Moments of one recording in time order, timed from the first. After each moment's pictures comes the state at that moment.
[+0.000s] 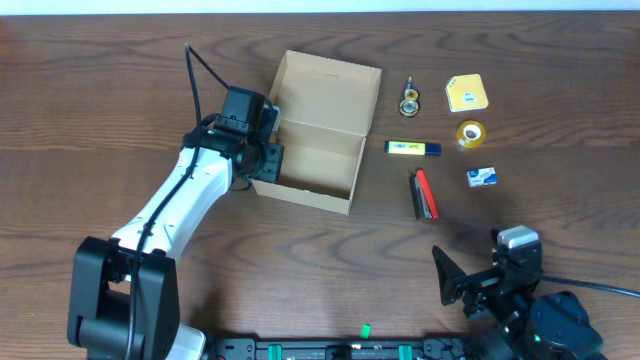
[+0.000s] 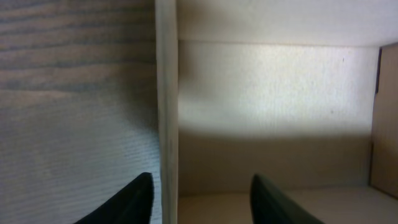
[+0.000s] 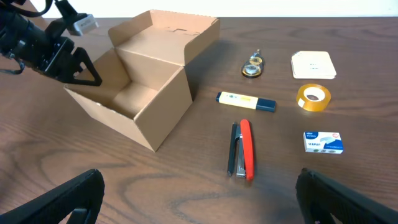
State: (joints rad) left arm -0.29 1.66 1.12 -0.65 0.11 -0.08; right arm 0.60 0.17 0.62 -0.88 0.19 0.28
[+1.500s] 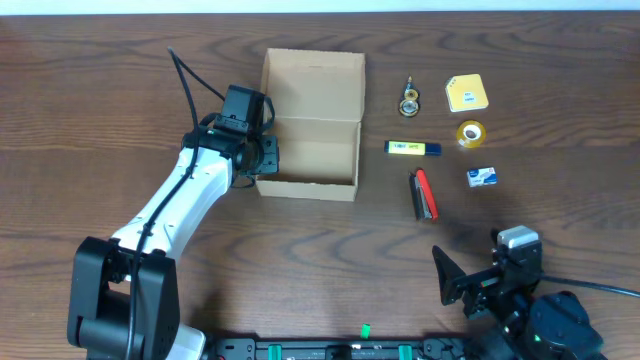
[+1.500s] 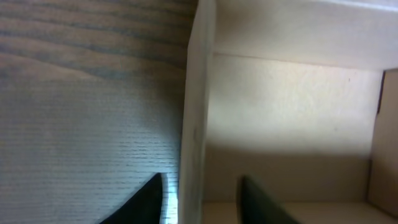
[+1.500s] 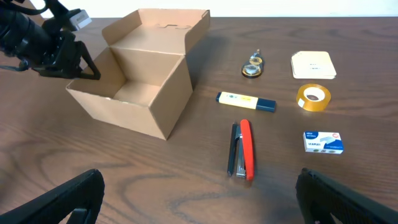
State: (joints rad) left arm -0.29 1.66 1.12 -0.63 0.05 -0.31; right arm 0.60 0.17 0.62 -0.88 0.19 0.28
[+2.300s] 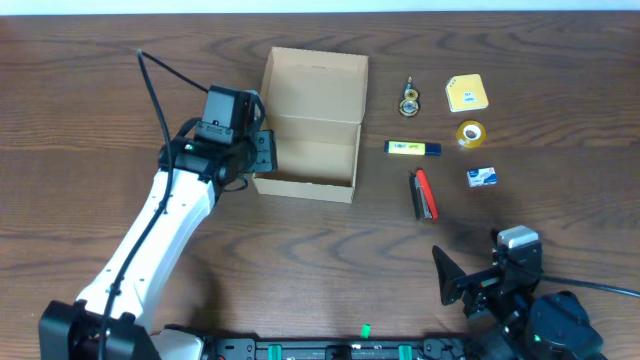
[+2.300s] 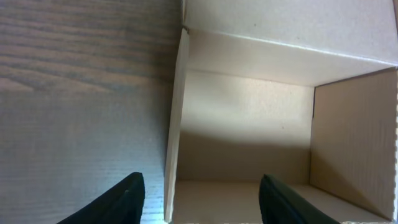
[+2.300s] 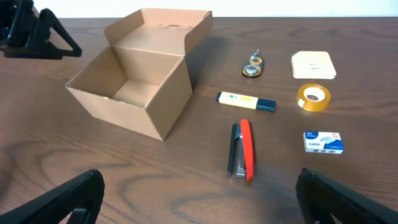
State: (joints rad) left arm -0.29 1.47 1.12 -0.69 0.07 -0.31; right arm 0.60 0.17 0.62 -0.88 0.19 0.28
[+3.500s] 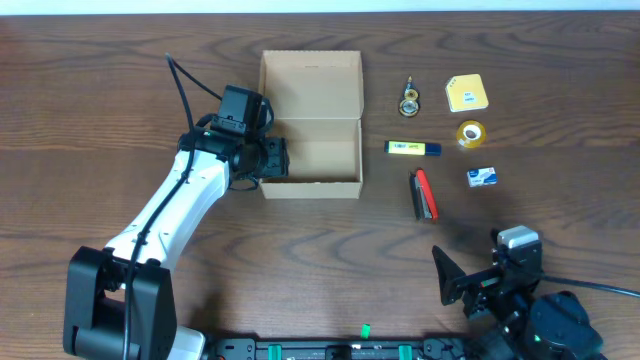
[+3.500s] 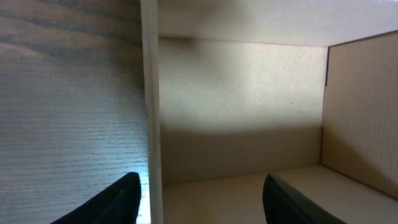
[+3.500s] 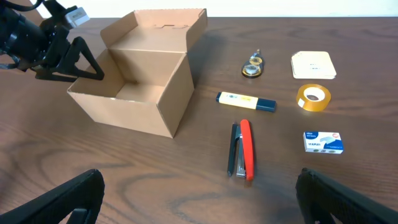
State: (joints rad) left arm -0.29 1.63 1.12 -0.66 0.20 -0.35; right arm 0.60 0.17 0.62 -0.88 0.19 0.28
